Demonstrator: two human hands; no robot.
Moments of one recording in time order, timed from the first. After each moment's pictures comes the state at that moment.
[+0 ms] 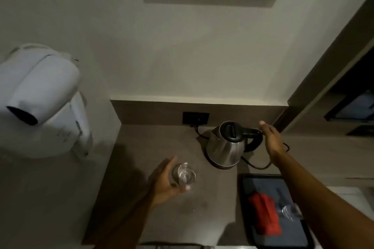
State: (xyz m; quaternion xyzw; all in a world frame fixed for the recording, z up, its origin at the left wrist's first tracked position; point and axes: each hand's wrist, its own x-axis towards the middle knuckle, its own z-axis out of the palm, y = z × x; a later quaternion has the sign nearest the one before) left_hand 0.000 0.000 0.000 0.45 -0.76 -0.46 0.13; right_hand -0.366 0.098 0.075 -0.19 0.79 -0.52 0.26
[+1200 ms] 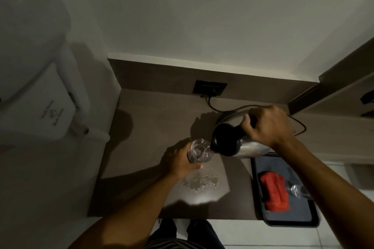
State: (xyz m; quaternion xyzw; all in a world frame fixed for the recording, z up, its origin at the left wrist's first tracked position) left_hand -0.025 -0.014 -0.007 0.46 -0.76 -0.46 0.00; right_hand -0.262 0.045 0.122 -0.64 0.76 -0.13 -0.02
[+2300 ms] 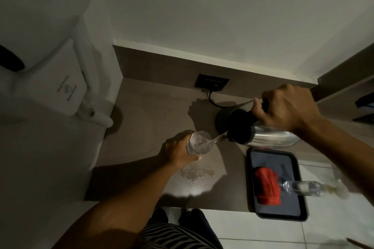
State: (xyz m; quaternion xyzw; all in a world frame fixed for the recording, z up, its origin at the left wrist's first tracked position) left_hand -0.020 -0.013 -0.030 0.45 -0.81 -0.38 0.06; right_hand -0.264 0.037 0.187 -0.68 0.73 0.03 -0.08
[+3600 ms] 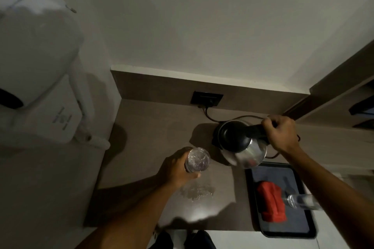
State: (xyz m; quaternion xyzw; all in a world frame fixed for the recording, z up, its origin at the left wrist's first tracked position) left_hand -0.020 -0.012 -0.020 0.43 -0.79 -0.44 0.04; right_hand -0.311 0.071 0.096 -0.46 0.81 -0.34 0.11
